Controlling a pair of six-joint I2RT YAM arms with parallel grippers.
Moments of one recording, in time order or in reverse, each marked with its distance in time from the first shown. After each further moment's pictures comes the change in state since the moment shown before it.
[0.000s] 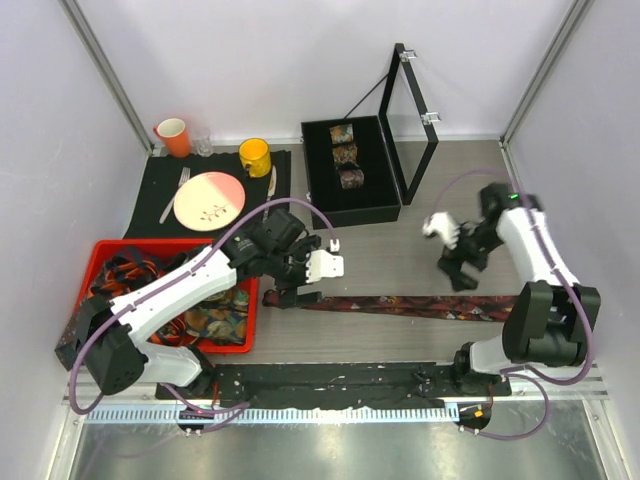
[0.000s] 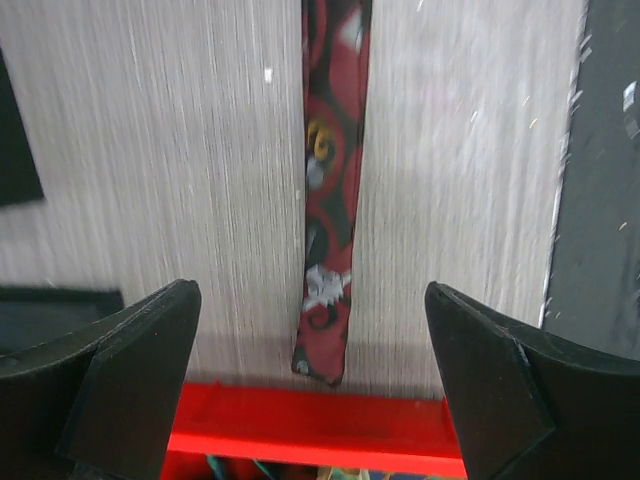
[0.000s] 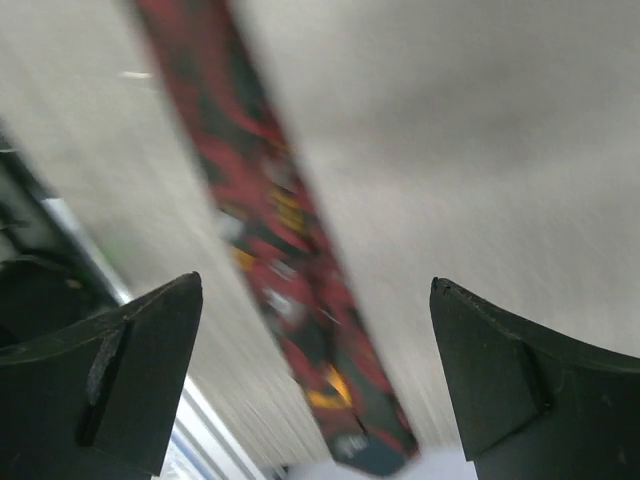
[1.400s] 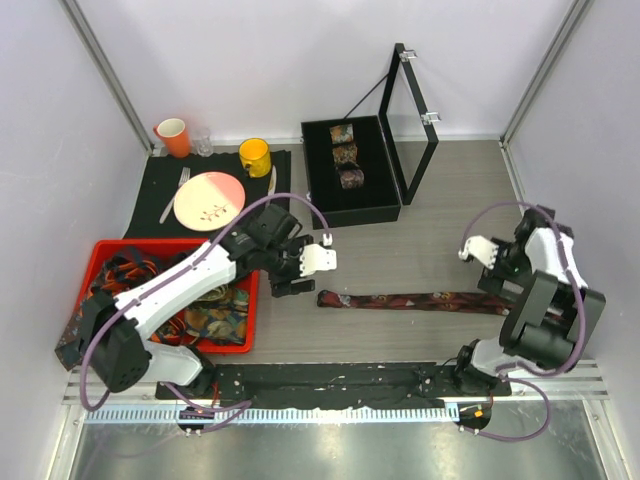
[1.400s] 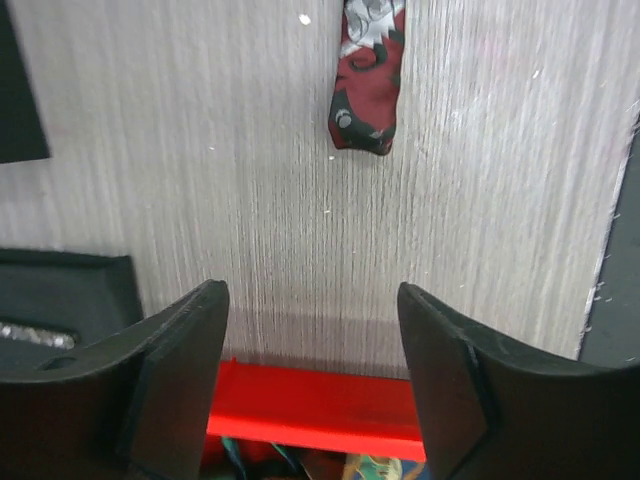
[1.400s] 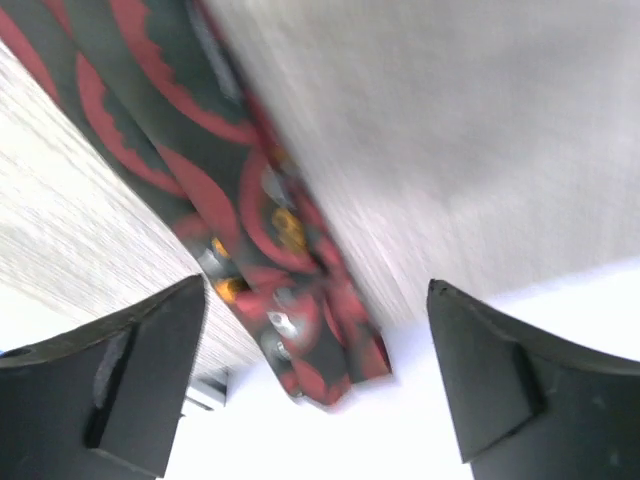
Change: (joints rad) left arm 0.089 0.053 -0.033 0.010 -0.017 0.076; right arm -0.262 0.033 -0.290 0.338 0.353 -0.304
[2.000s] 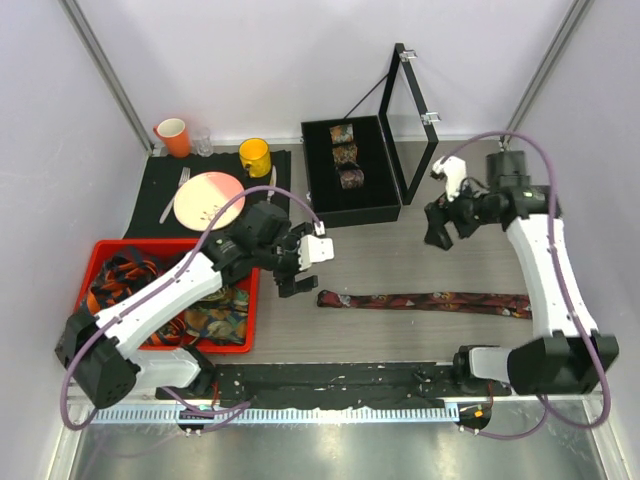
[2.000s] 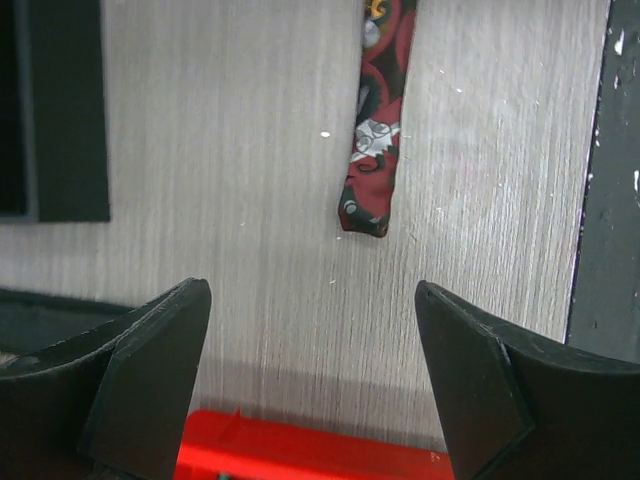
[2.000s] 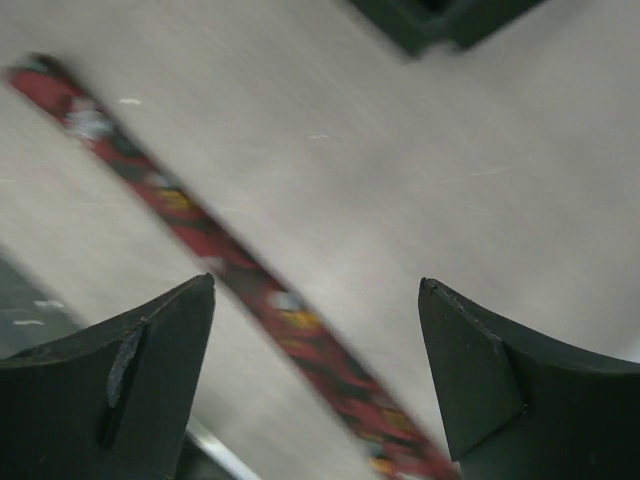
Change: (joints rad) left arm 0.005 -0.156 -0.035 0.147 0.104 -0.141; right arm 0.430 -0.236 0.507 -0.196 -0.453 0.929
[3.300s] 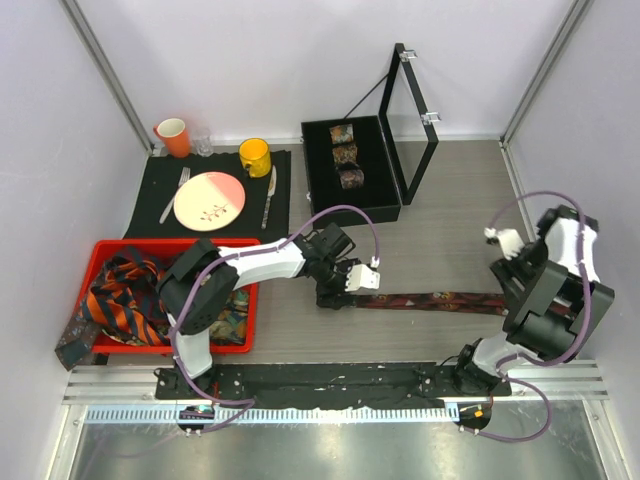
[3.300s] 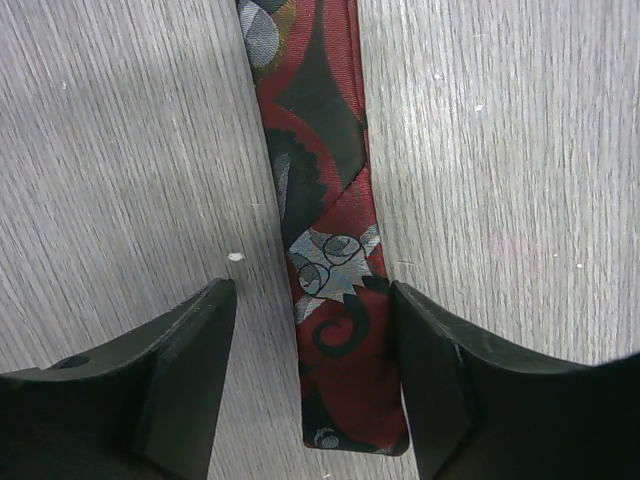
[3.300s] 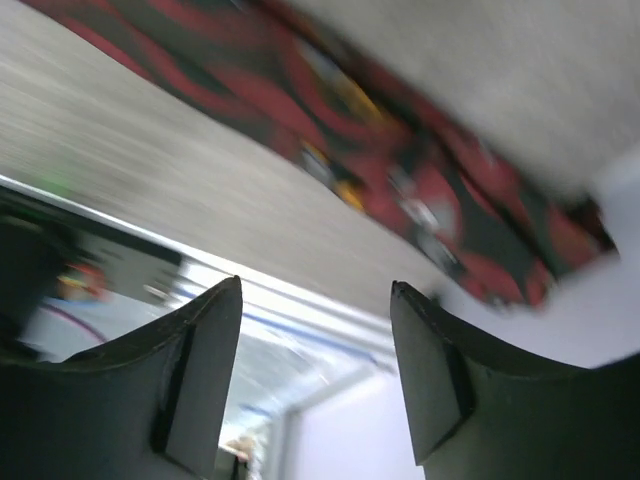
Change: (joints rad) left arm -0.156 0.628 0.117 0.170 0.015 0.134; right arm -0.491 0.266 -0.297 -0.124 0.387 -0.331
